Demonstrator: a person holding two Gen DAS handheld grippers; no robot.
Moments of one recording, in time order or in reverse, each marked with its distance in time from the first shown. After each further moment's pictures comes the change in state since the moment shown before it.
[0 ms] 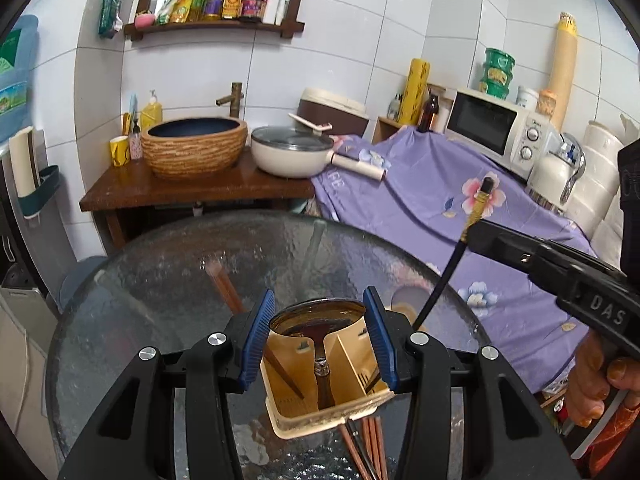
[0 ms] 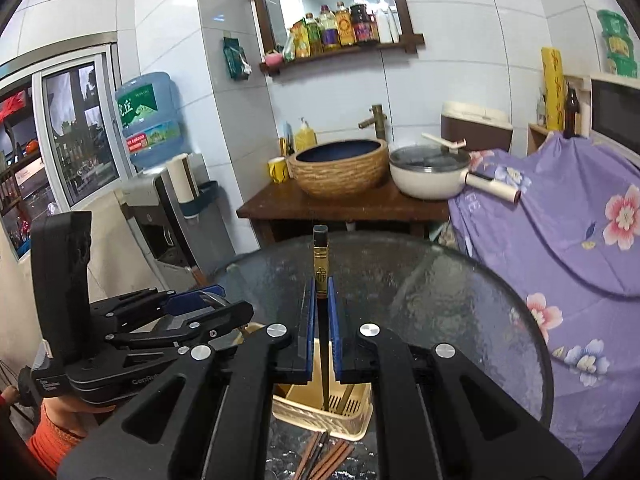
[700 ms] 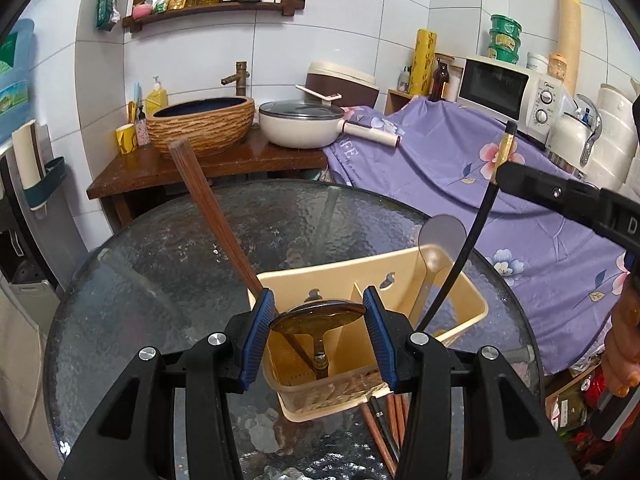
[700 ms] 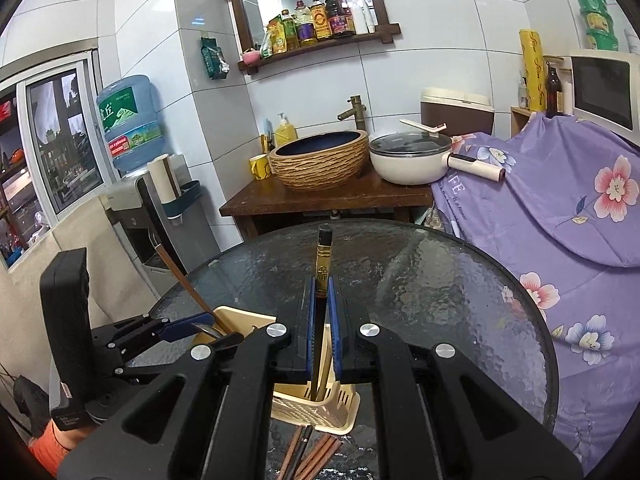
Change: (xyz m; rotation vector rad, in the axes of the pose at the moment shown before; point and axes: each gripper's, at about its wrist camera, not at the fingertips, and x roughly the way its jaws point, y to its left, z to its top) left arm 0.031 -0.002 -0.037 0.043 0.058 0.067; right arm 0.009 -0.021 -0.026 0.052 -0.020 -0.040
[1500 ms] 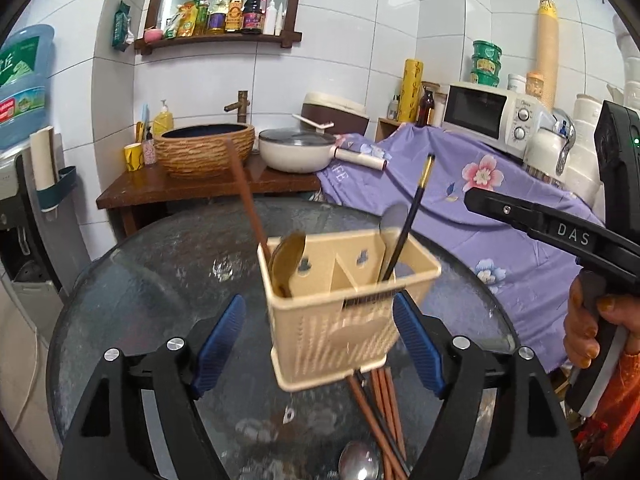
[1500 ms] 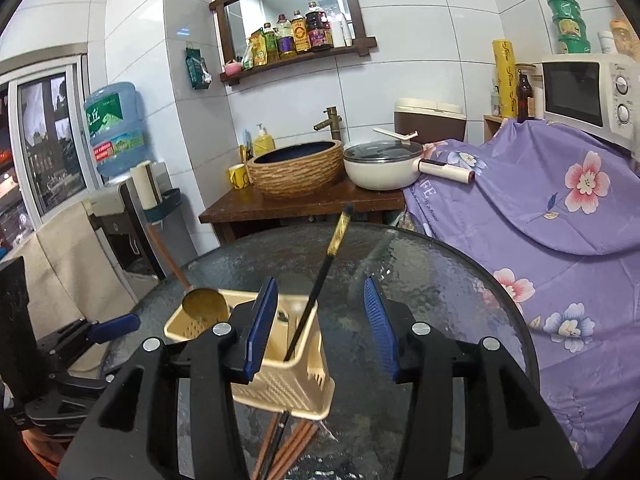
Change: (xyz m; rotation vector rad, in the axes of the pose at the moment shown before) left arm -0.059 -0.006 -0.046 0.004 -0.114 -0.012; right arm -0.028 -0.006 -0.039 -0.006 -0.038 -0.098
